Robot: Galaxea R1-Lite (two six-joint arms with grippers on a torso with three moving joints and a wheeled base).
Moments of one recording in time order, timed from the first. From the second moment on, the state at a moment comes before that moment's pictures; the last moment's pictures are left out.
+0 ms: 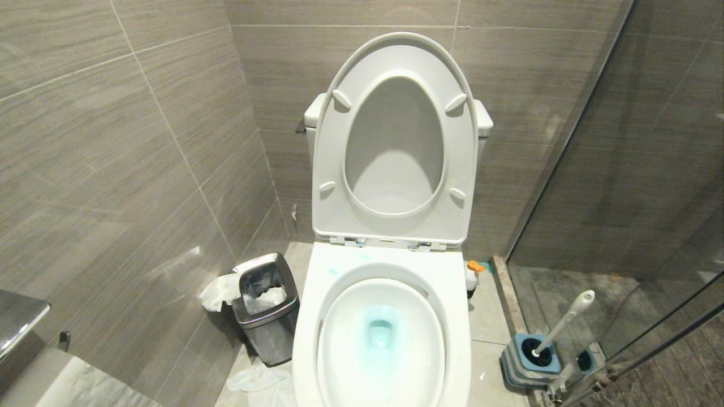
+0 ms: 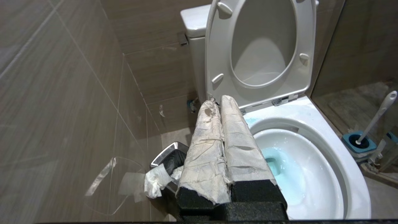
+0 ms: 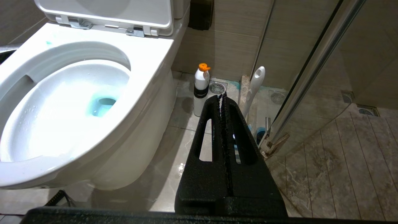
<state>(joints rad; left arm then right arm) -0.05 0.80 -1.00 0.14 -0.29 0.16 0.01 0.00 0.00 0.00 0.00 -0.01</state>
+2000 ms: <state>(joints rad) -0.35 2.09 -1.94 -0.35 0.28 0.04 0.01 0.00 0.00 0.00 0.00 -0.01</state>
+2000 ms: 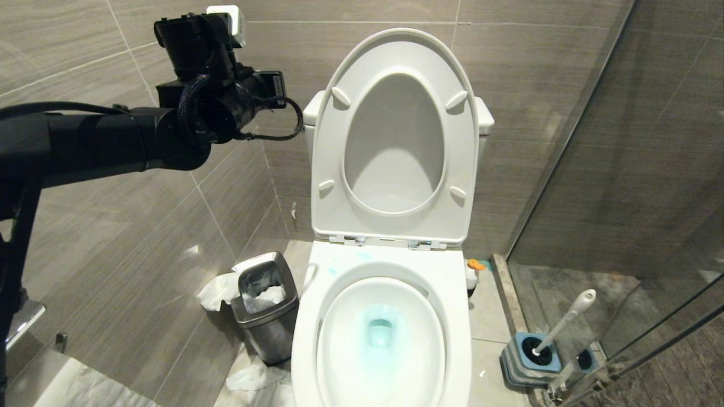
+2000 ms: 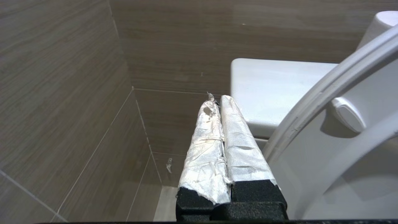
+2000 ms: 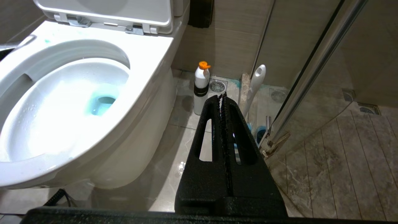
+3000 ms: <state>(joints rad) -0.35 2.02 -1.94 -0.49 0.32 0.11 0.01 0.00 0.00 0.00 0.00 -0.01</state>
